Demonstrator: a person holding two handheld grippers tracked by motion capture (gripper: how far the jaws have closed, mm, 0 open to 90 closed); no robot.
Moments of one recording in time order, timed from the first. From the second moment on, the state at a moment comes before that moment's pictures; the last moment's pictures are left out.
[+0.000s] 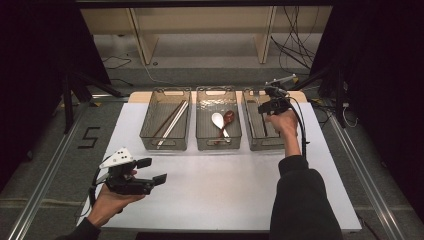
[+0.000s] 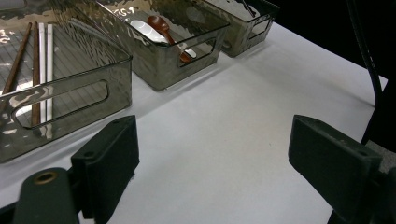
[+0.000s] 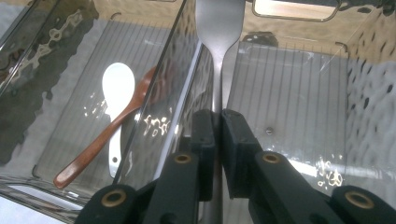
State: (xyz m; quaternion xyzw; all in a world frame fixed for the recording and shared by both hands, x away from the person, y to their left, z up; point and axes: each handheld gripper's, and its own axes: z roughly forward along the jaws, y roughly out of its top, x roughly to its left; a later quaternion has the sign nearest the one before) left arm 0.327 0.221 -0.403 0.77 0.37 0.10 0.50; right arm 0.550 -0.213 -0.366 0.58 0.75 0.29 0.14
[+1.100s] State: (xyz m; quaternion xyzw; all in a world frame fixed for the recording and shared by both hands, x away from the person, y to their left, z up) left arm 0.327 0.222 -0.404 0.77 0.37 0.10 0.50; right arm 0.549 -0.215 -0.384 0.60 0.73 0.29 0.10
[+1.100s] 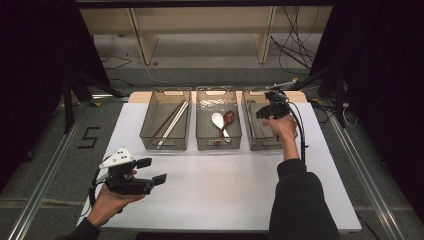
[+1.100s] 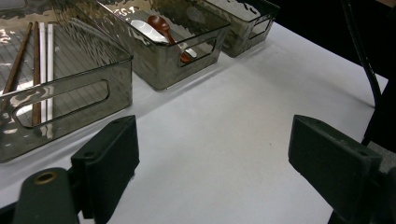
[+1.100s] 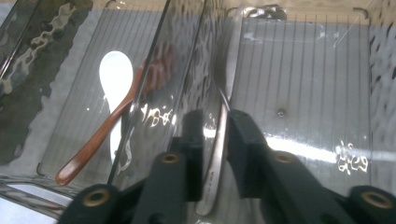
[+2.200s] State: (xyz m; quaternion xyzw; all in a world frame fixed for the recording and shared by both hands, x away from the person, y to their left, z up) left arm 0.327 0.220 -0.405 0.77 0.37 0.10 0.50; right arm 0.468 -0.206 -0.364 0.49 0.78 0.37 0.11
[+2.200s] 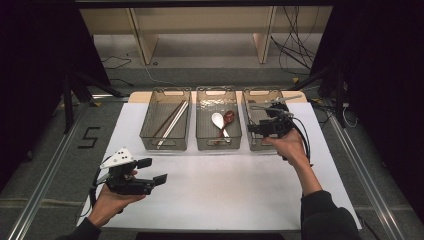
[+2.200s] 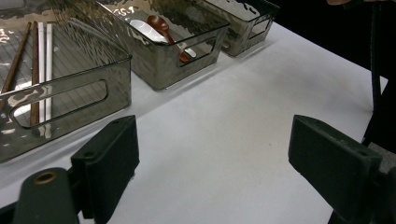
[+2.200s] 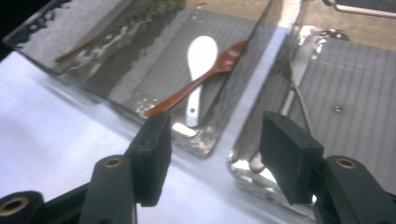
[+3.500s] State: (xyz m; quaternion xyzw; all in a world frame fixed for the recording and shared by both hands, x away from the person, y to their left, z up) left arm 0.327 0.219 -0.405 0.77 0.37 0.09 0.51; right arm 0.370 -0.184 -0.379 0.41 0.78 0.46 0.12
